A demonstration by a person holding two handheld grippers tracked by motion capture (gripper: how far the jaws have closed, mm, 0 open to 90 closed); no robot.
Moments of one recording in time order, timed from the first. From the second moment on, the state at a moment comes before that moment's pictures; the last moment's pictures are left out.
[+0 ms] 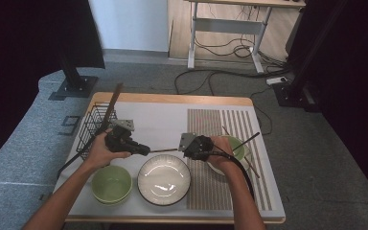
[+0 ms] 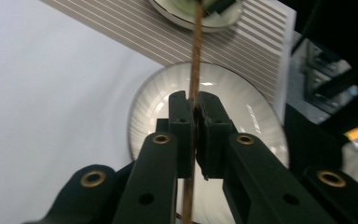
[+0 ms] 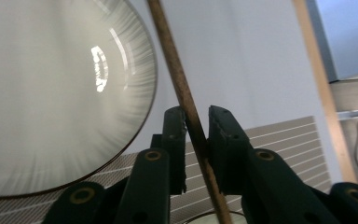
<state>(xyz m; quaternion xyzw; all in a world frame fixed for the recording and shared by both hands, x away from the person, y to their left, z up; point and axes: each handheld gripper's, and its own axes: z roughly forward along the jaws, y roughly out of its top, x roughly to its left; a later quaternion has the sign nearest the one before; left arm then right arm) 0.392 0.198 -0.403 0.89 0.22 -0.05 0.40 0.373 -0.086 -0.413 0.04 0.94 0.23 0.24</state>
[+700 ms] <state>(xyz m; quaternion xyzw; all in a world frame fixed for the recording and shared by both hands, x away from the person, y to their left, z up) 0.388 0.212 -0.390 0.82 0.29 0.09 0.49 0.371 -0.102 -0.433 0.13 0.93 0.28 0.18</state>
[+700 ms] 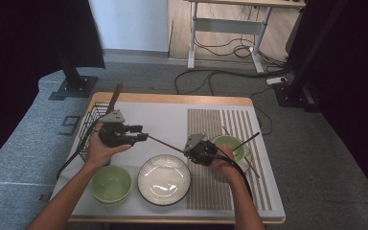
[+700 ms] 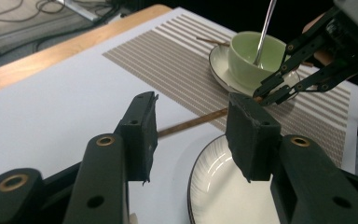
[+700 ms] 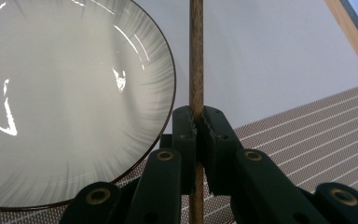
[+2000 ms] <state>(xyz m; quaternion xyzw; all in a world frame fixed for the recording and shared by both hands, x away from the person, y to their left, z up) 0.361 0.219 -0.397 0.81 0.33 0.10 0.47 0.359 -0.165 -0.442 0.28 0.86 0.39 0.16</state>
